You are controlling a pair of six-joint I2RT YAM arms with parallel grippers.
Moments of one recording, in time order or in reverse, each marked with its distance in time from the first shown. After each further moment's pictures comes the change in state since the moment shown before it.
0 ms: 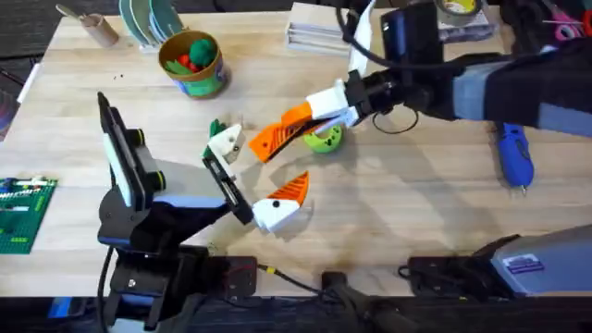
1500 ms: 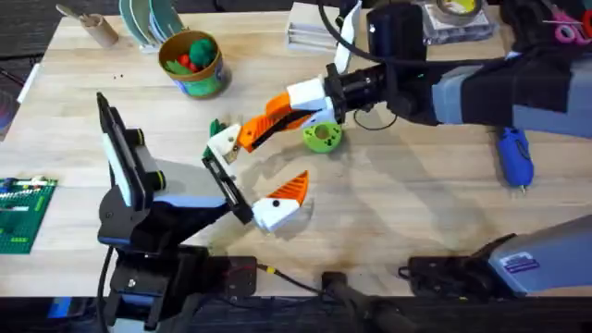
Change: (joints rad) left arm 0.000 0.000 0.000 0.000 -0.004 0.001; right arm 0.056 0.058 0.003 0.236 0.168 0.331
